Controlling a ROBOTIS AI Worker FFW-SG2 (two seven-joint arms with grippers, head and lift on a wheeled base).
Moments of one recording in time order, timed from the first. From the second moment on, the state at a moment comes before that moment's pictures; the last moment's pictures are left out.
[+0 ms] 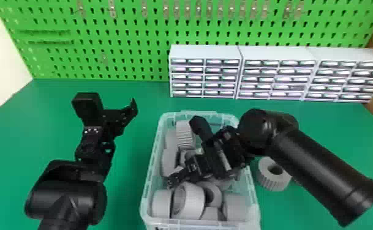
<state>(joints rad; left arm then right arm) -0.12 0.12 -0.08 -1.56 0.12 0.05 0.13 -0.79 -0.14 0.76 -1.04 -1.09 1.24 0.10</state>
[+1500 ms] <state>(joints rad) -0.14 0.12 -0.09 -1.56 0.13 0.05 0.13 -0.77 -0.14 0.75 -0.99 -1.11 1.10 0.04</state>
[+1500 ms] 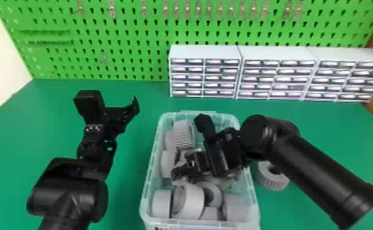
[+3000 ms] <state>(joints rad) -0.12 0.12 -0.07 -1.56 0.13 0.05 0.13 -0.78 -0.15 0.60 -1.22 -0.99 1.32 -0.01</state>
